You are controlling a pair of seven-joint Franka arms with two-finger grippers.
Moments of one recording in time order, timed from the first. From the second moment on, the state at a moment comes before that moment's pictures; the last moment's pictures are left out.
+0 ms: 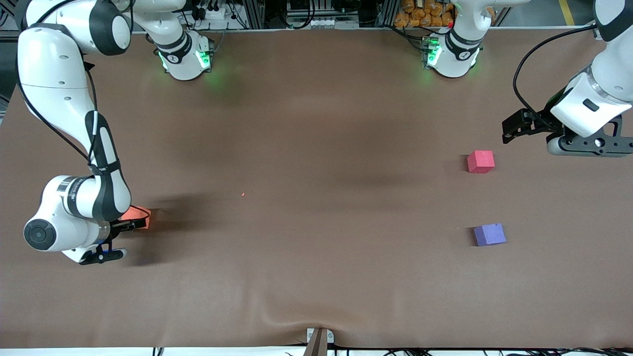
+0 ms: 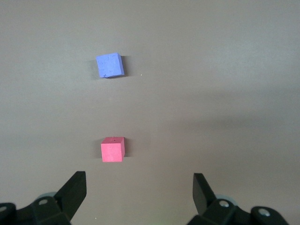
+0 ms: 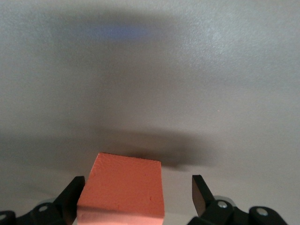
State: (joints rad) left arm -0.03 0.04 -0.13 -1.57 -0.01 1.59 -0.10; right arm -0.02 0.83 -0.13 -1.41 0.02 1.99 -0.29
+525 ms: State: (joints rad) left arm -0.03 0.04 -0.13 -1.57 -0.01 1.59 -0.10; right arm -0.02 0.83 -0.12 -1.41 0.02 1.95 -0.29
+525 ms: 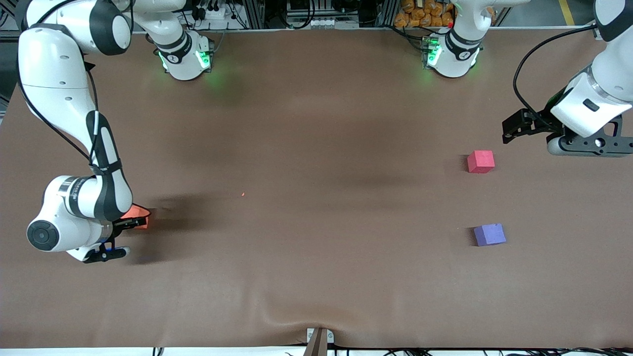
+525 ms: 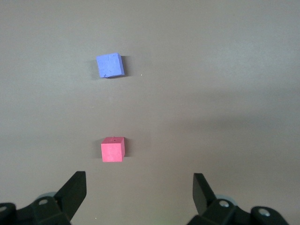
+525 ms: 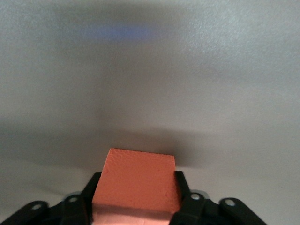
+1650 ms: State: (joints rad) left arm 0.14 0.21 -0.12 -1.57 0.01 1.67 -0.09; right arm 0.23 0.78 -0.10 -1.32 0.40 1.94 -0.23
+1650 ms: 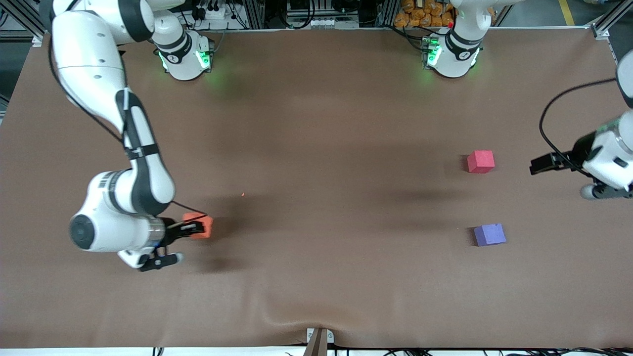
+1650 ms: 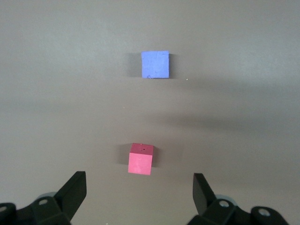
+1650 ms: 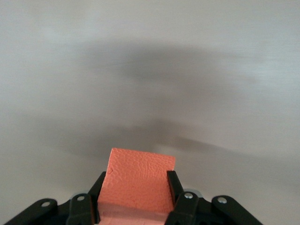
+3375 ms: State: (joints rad) left arm -0.24 0.60 -0.15 -1.47 -0.02 1.98 -0.36; right arm 0.72 0.85 -0.10 -1.34 0.45 2.03 0.37
